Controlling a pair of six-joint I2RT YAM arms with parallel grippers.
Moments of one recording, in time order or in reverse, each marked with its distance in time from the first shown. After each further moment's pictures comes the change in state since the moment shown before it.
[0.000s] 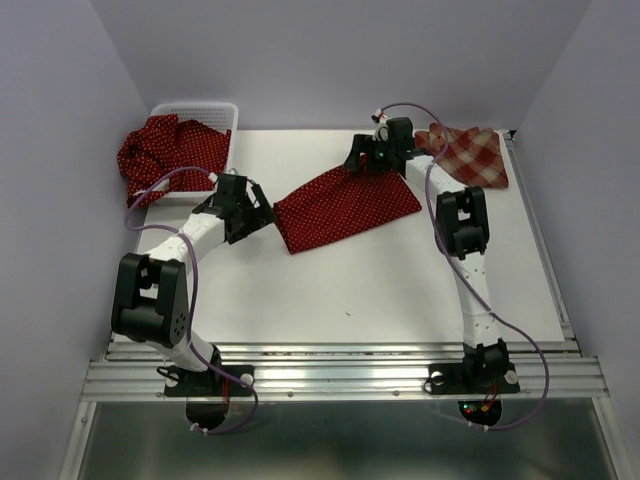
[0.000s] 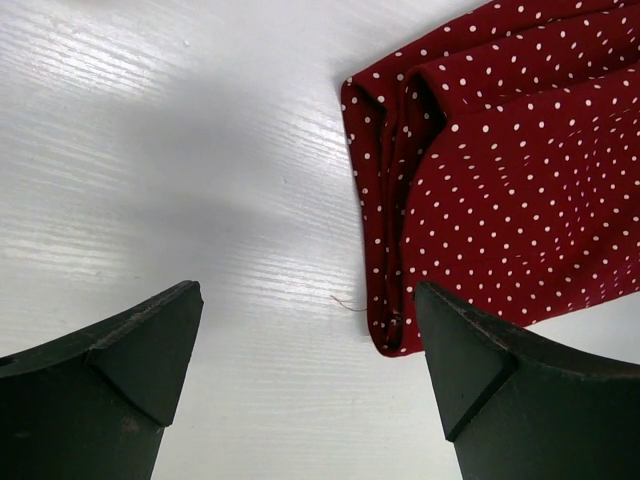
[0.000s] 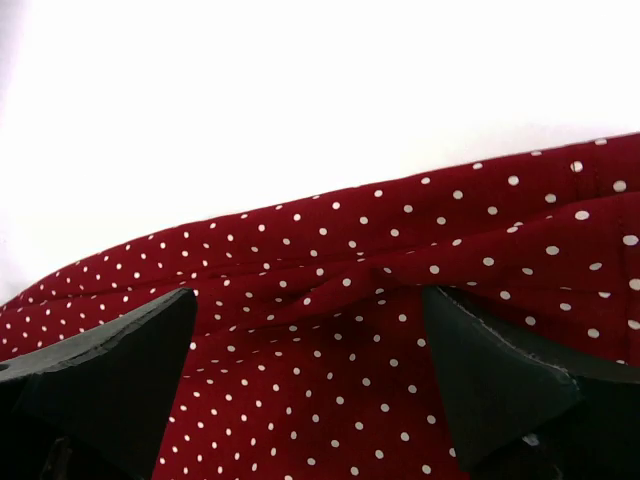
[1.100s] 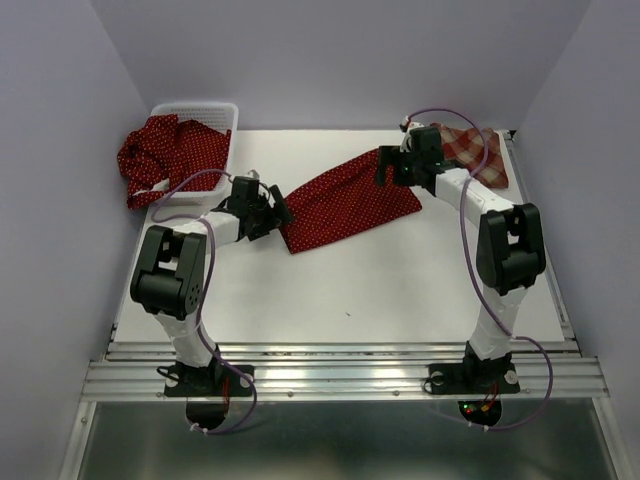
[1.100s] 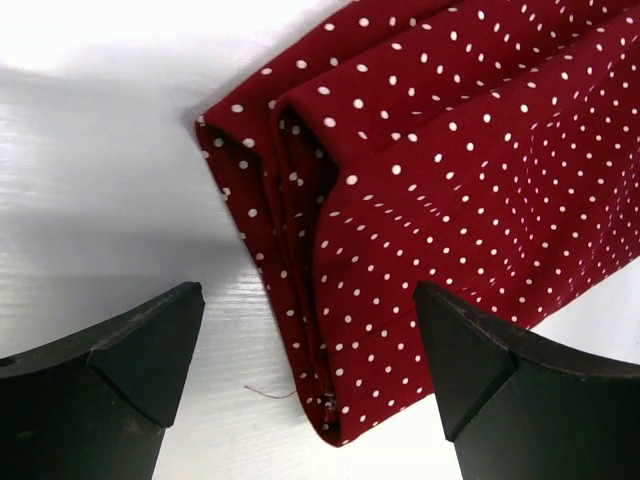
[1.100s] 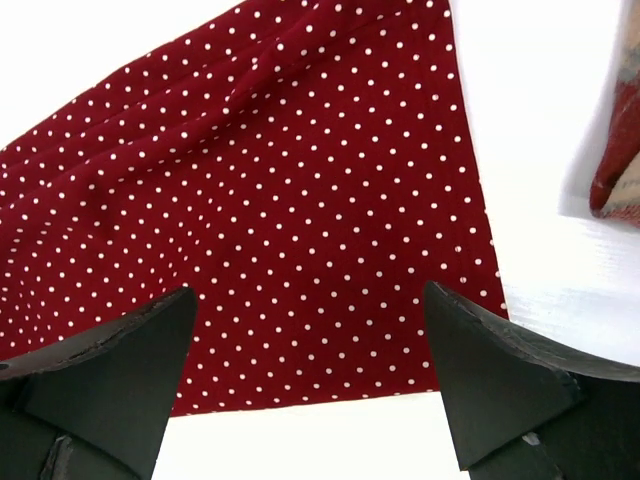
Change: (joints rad) left arm -0.031 0.198 -0.016 0.282 0.171 -0.016; right arm 0.000 -0.597 -0.653 -0.005 0.312 -0.068
